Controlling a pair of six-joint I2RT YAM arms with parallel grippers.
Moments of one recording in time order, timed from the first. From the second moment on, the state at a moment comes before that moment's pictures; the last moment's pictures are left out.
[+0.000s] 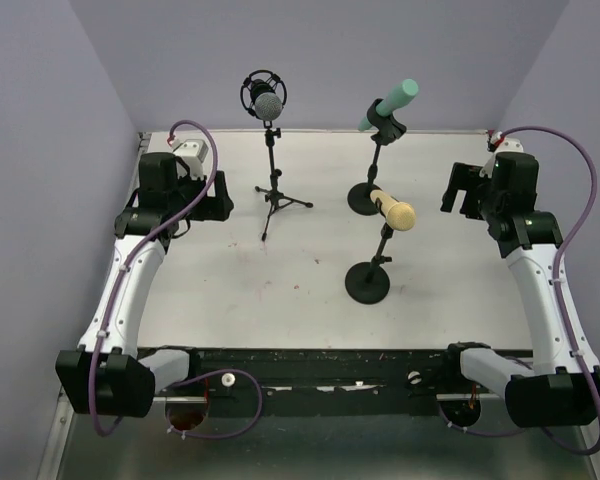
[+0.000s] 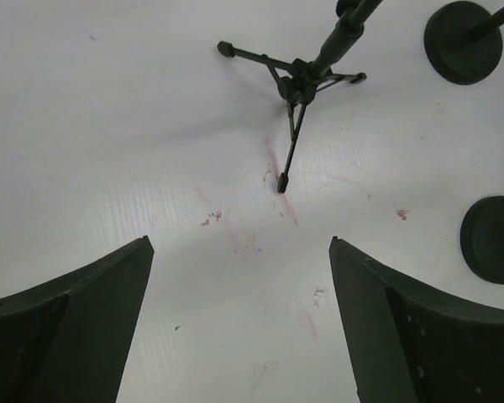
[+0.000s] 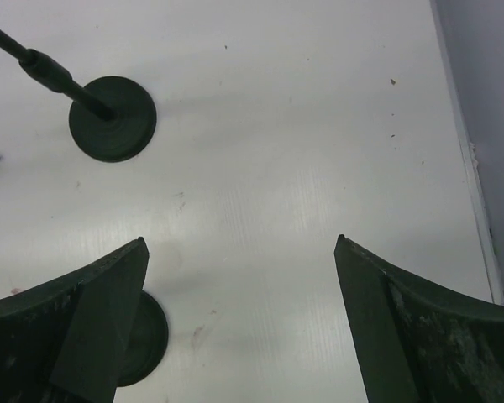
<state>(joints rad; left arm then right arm) -0.06 1.20 1.17 -0.60 0.27 -0.07 0.02 1.09 1.21 -0.69 0.11 0.12</state>
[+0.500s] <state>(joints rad) -0.19 0.83 1.20 -0.38 0.31 0.36 0.02 1.20 1.58 -0.80 -0.06 -0.09</state>
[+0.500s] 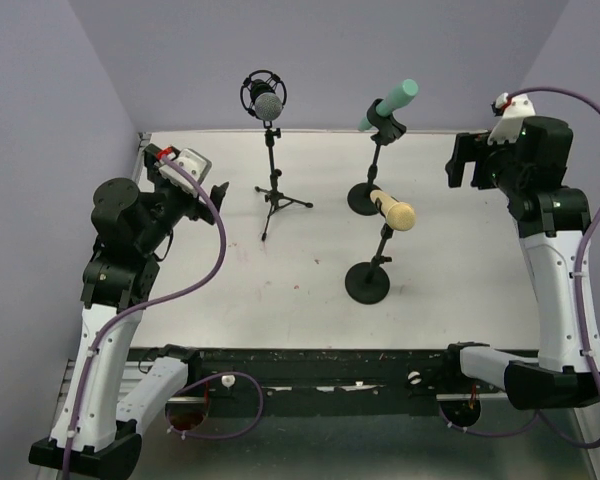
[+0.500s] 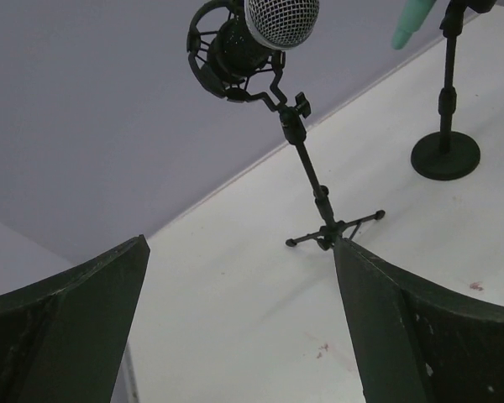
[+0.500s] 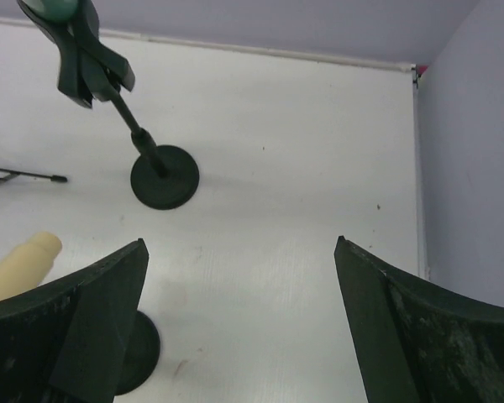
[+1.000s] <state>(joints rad) -0.34 0.90 1.32 -0.46 0.71 0.44 0.02 1.17 1.71 -0.88 -0.36 -0.19</state>
